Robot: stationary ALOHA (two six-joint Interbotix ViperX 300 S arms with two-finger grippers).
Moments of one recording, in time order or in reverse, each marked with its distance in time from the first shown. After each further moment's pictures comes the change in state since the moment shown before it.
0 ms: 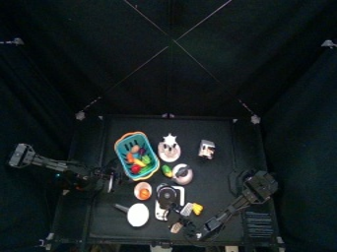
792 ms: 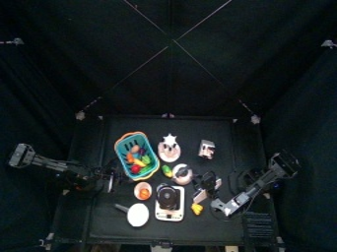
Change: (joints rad) left arm 0.002 -0.002 0.002 0.000 0.000 0.000; right arm -0.060 -0.486 0.344 -0.049 0.163 0.318
